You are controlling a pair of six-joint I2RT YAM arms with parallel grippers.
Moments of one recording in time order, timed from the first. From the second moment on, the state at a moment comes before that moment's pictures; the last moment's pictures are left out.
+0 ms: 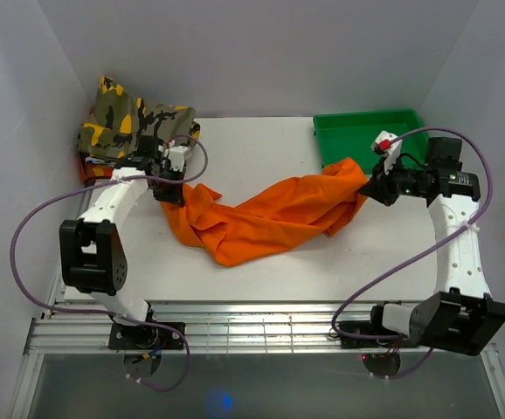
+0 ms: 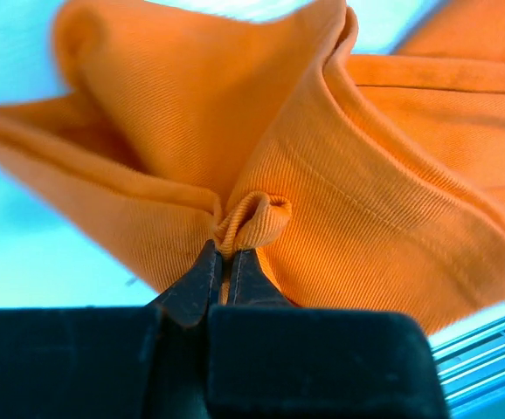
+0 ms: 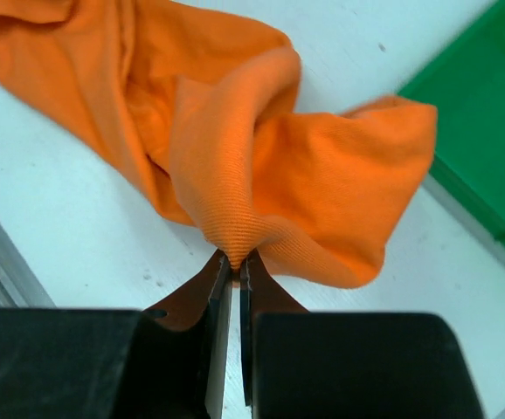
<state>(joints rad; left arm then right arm) -0.13 1.66 1.30 -0.76 0.28 0.16 -0.20 1.26 1.28 -0.96 -0.87 -0.80</state>
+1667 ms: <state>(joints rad) -0.02 1.68 1.27 -0.81 0.00 0.32 0.08 1.38 1.18 -0.79 -0.52 -0.64</state>
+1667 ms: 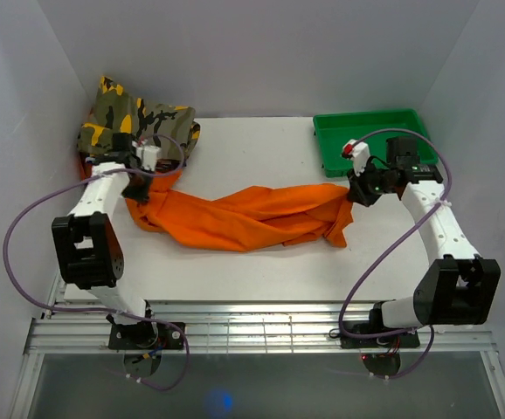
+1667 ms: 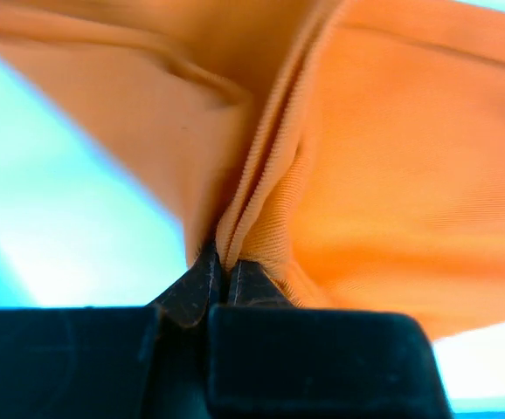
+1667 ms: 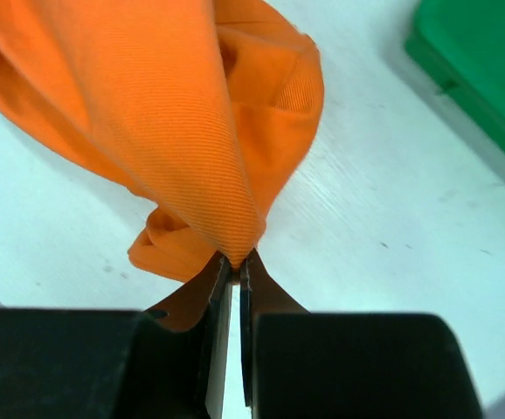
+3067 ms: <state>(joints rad) 0.82 1.32 1.29 -1.27 0.91 1.11 0.15 1.94 2.03 -0.92 -0.40 -0.73</state>
